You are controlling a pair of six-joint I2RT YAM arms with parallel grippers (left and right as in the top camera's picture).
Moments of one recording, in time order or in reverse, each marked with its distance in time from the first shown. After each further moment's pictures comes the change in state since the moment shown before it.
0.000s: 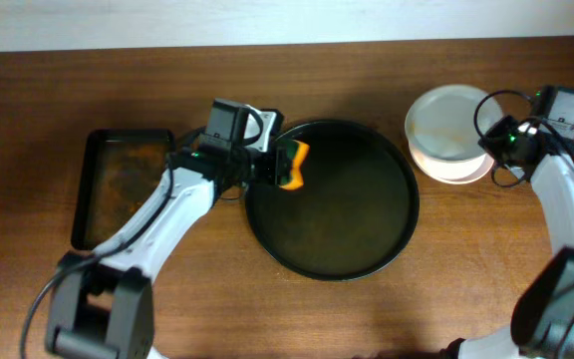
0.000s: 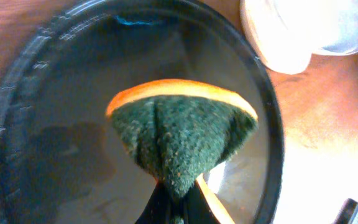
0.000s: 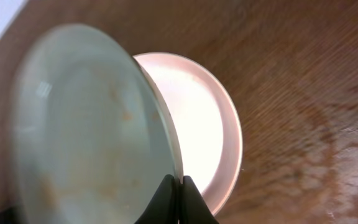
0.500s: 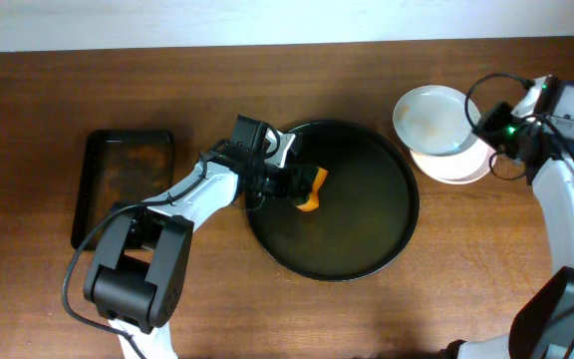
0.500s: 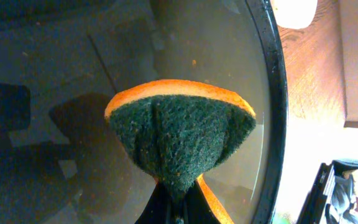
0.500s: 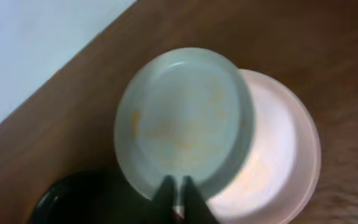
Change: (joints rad) left arm -0.030 0.241 0.000 0.099 0.189 0.004; right arm 0.033 -0.077 0.010 0.063 -0.199 -0.130
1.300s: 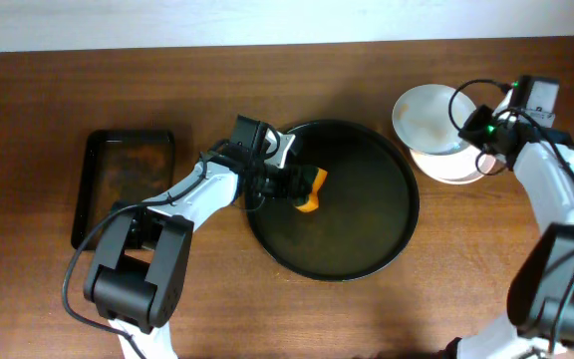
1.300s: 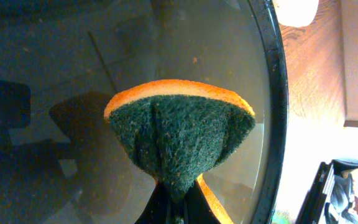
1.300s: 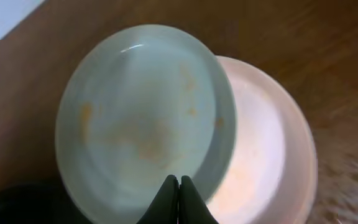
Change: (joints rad) left arm 0.000 0.000 0.000 -0.007 0.000 0.000; right arm 0.036 0.169 0.034 0.029 0.126 -0.026
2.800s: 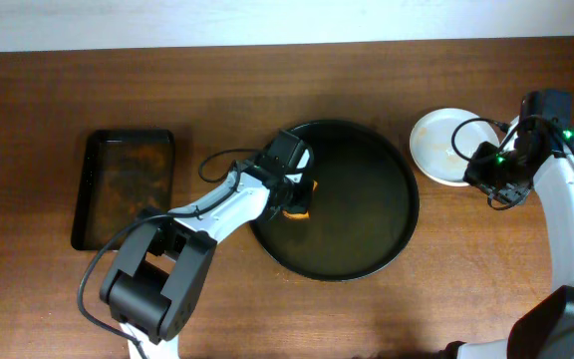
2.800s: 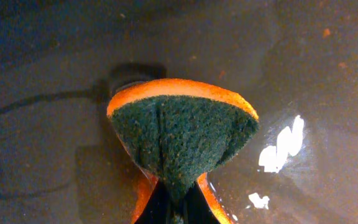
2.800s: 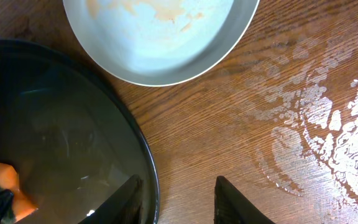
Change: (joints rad) left arm -0.169 -0.002 0.019 -0.112 -0.560 -0.012; right arm -0.001 -0.211 0.050 -0.636 0.017 -0.052
